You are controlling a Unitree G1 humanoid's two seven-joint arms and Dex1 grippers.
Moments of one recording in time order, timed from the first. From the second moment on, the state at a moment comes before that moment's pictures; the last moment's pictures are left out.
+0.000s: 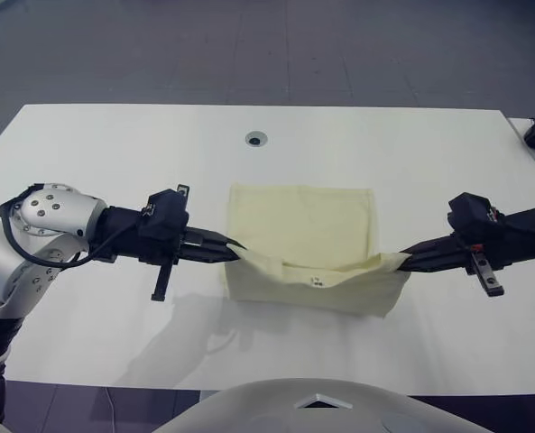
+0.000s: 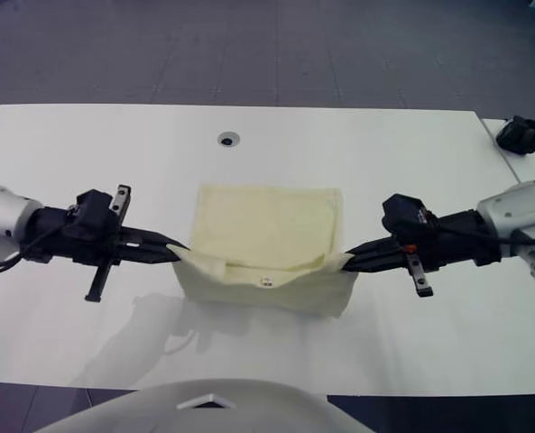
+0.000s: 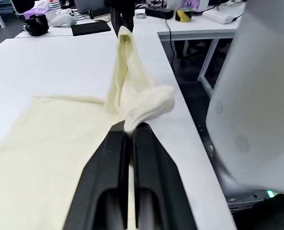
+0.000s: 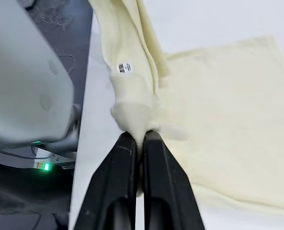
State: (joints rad) left arm -0.20 1.09 -0.03 -0.49 -0.96 0.48 -1.24; right arm -0.19 -1.25 -0.10 -0.40 0.83 0.76 1.47
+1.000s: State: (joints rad) left arm -0.38 0.88 -0.17 -0.01 -0.67 0.55 -1.41; right arm -0.50 -1.01 0.29 0.04 0.49 0.64 1.58
